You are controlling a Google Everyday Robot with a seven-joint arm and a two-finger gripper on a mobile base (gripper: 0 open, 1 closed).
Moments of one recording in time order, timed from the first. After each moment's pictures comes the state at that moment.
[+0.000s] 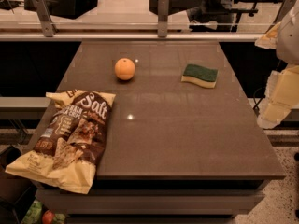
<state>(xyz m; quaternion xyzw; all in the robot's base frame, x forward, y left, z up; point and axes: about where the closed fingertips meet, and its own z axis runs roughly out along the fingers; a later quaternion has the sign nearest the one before) 0.438 -0.213 0.988 -0.60 0.78 -0.05 0.18</state>
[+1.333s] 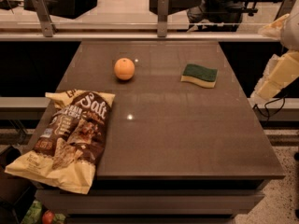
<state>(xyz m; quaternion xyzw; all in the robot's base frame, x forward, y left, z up) 0.500 -0.236 0.983 -0.57 0.78 0.00 0.27</state>
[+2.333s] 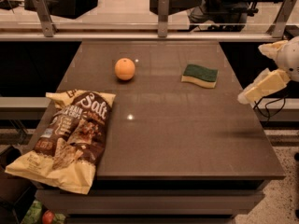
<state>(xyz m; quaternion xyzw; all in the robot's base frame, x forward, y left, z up) 0.556 -0.264 0.924 -0.48 0.78 0.08 0.39</state>
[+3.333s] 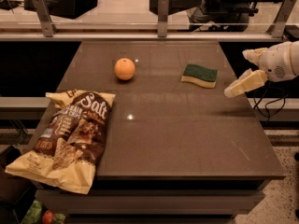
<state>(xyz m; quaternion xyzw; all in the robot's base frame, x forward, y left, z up) 0.622 -0.260 0.880 -0.45 0.77 0.16 0.42</state>
